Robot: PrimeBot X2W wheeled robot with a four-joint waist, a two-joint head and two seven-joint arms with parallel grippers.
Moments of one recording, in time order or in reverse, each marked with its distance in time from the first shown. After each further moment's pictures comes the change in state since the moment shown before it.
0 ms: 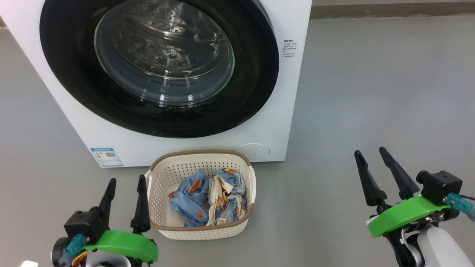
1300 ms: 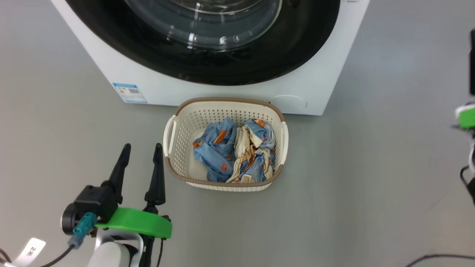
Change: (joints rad) left arm -0.085 -0.001 -0.076 -0.093 0.016 0.002 0.000; right arm -0.369 -0.235 -0.044 0.044 0.534 0.000 0.002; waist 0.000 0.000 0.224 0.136
